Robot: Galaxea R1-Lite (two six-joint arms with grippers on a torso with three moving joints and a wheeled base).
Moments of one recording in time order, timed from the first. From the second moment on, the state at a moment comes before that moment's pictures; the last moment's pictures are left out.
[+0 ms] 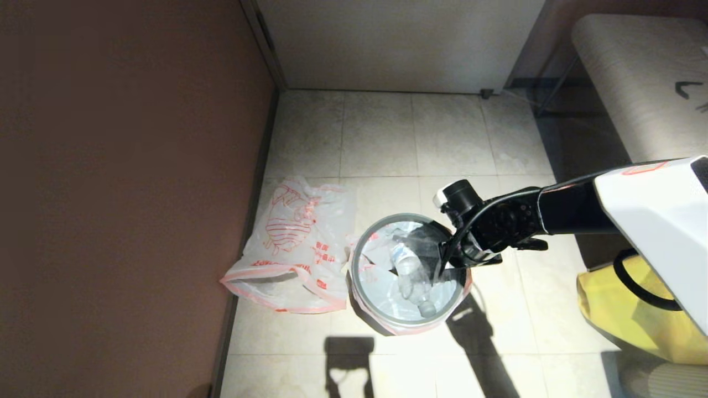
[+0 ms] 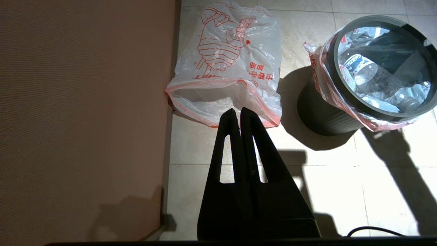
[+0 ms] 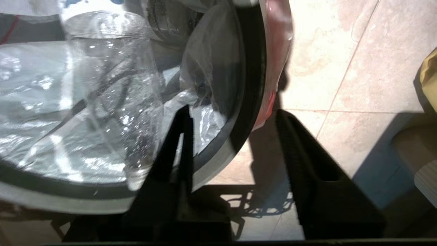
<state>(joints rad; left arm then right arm) 0.00 0.00 0.00 -0.01 0.00 -0.04 0.48 2.26 -1.71 0.42 -0.36 0.33</state>
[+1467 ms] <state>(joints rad) 0.00 0.00 0.00 -0.01 0.00 -0.04 0.48 2.30 -1.74 0.45 -0.37 0.33</state>
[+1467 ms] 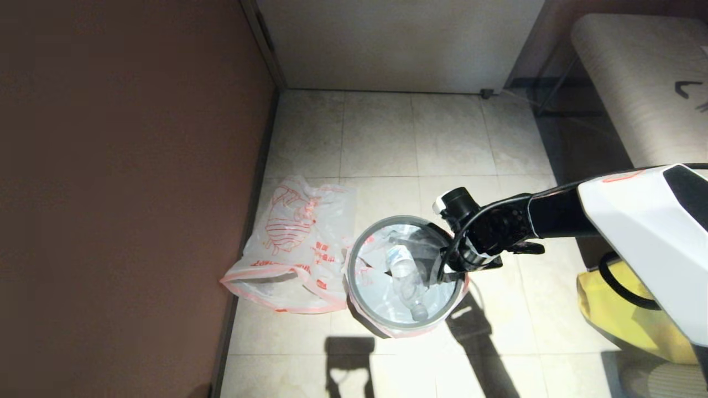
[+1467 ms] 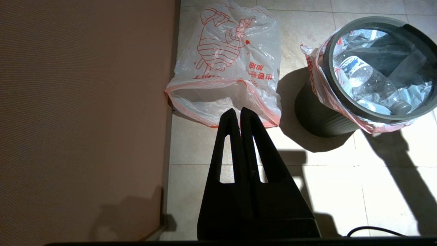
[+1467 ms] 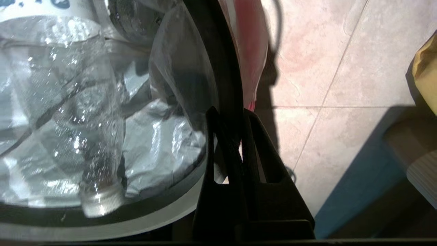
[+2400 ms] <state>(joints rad) 0.00 0.00 0.00 -0.01 0.00 -0.04 0.48 2.22 -1.74 0.57 -0.09 0.43</state>
